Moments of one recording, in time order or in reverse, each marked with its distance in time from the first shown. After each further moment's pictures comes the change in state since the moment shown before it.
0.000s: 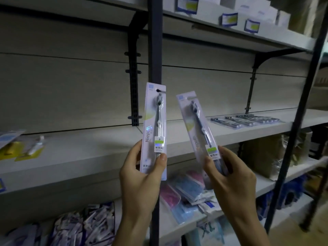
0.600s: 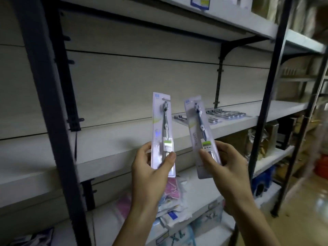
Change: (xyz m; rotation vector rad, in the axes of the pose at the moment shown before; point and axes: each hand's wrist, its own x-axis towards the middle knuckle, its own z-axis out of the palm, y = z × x) left_hand 0.020 -0.092 0.201 -0.051 -0.119 -0.196; right_hand 0.104 0.145 -0.085 0.287 0.011 0.244
